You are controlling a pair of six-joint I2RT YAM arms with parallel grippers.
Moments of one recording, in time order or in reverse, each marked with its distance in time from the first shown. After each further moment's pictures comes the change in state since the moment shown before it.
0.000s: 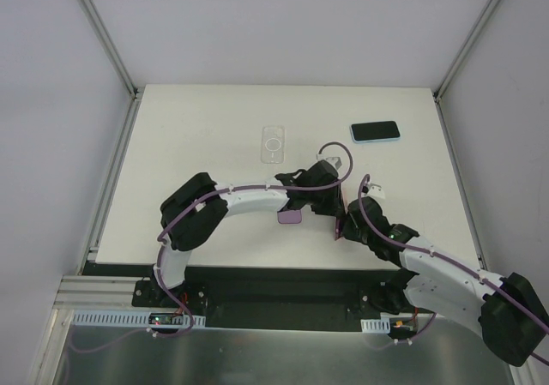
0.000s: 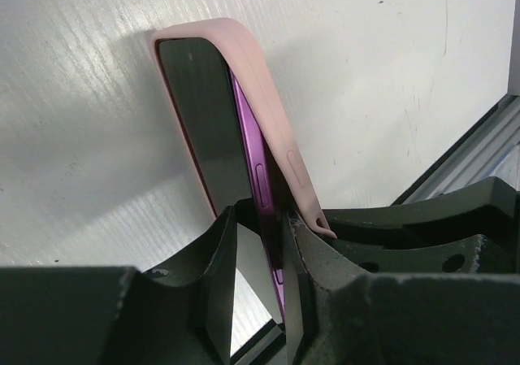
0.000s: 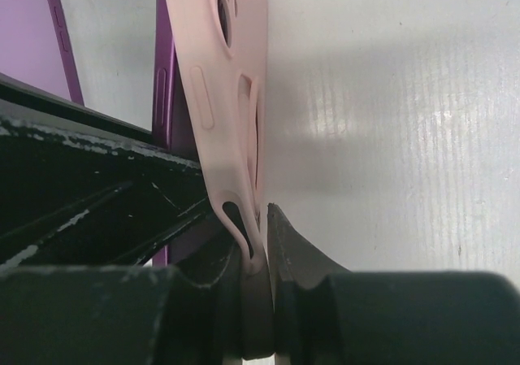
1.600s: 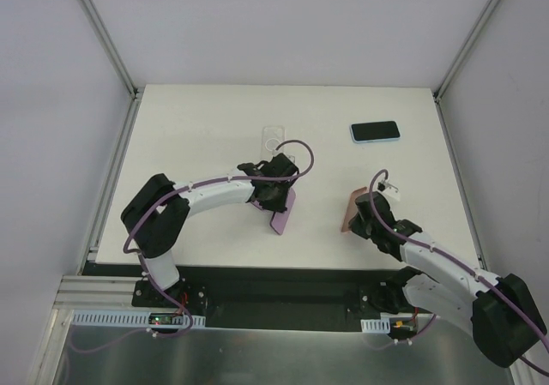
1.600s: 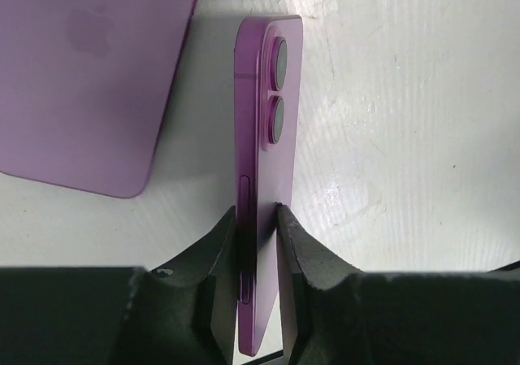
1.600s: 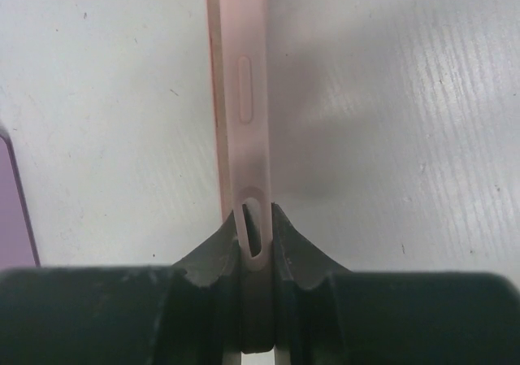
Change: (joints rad) left arm 0.163 -0.247 -0.195 -0.354 -0.179 0.240; right arm -0.125 0.034 0.016 -0.047 0.033 0.127
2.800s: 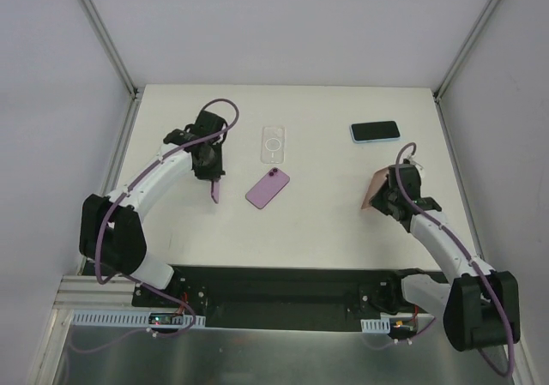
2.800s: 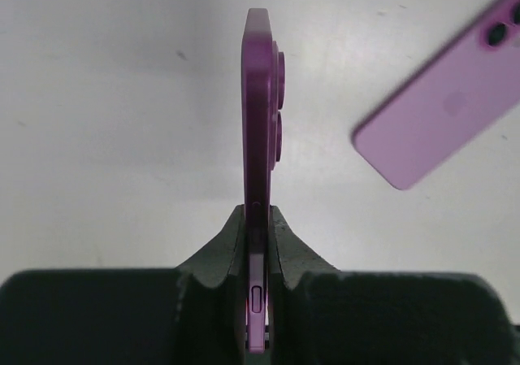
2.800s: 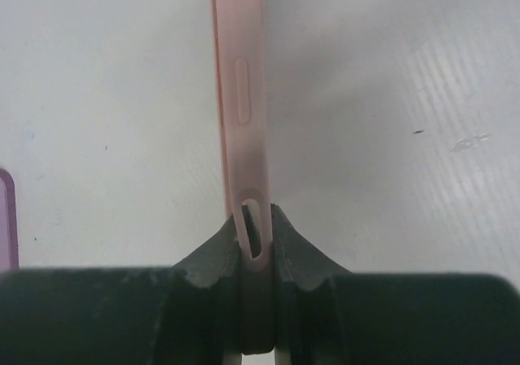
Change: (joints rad) left arm 0.441 -0.262 0.056 -0.291 0.026 0.160; right arm -0.336 0.109 0.201 -0.046 -0.171 -0.233
